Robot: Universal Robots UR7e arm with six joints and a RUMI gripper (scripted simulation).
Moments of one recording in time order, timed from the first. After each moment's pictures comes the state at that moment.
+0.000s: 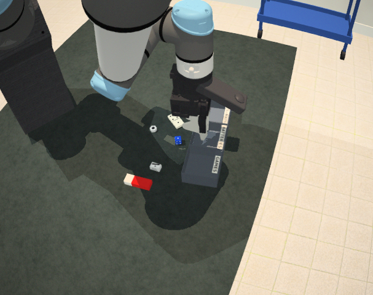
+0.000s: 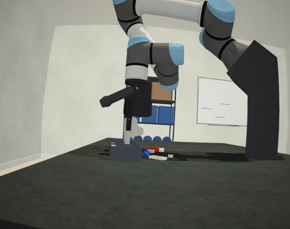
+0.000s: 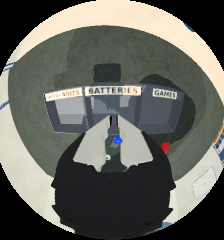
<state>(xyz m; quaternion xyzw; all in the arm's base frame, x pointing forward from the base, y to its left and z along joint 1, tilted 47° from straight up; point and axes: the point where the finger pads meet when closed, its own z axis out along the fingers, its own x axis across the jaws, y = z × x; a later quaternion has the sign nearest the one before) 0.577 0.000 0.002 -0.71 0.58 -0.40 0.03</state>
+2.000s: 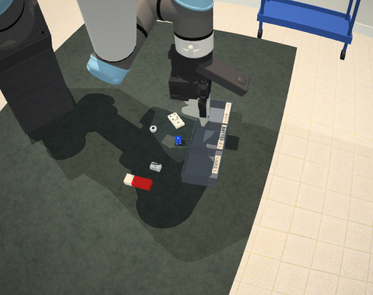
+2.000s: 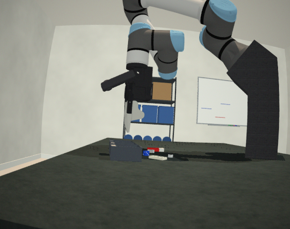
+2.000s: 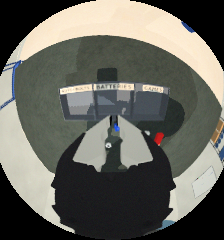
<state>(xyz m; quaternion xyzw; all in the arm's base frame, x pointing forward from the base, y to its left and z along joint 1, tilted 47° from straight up) 0.546 0.023 0.038 -0.71 0.58 -0.40 0.03</state>
